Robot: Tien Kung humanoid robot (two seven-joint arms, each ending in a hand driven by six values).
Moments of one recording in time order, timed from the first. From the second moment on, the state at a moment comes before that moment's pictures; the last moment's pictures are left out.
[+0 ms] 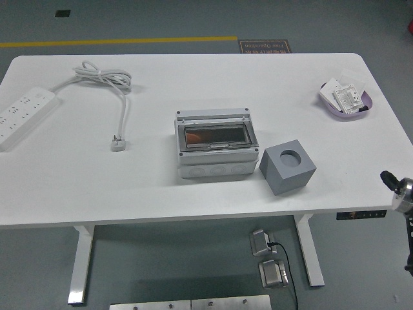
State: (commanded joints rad) left arm 0.02 0.08 -1.50 -0.18 1.47 0.06 0.40; right arm 0.10 -0.18 1.65 1.65 -1.41 -0.52 0.31
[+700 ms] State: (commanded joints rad) left arm 0.00 0.08 -1.51 -0.18 1.48 0.06 0.39; right arm 0.16 -0.16 1.71 1.28 -1.31 -0.38 0.30
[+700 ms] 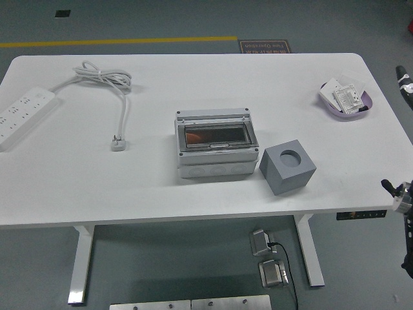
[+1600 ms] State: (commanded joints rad) left arm 0.01 0.08 -1.52 -0.18 1.48 0.06 0.40; right arm 0.11 -0.19 1.60 1.59 -1.54 -0.30 0.18
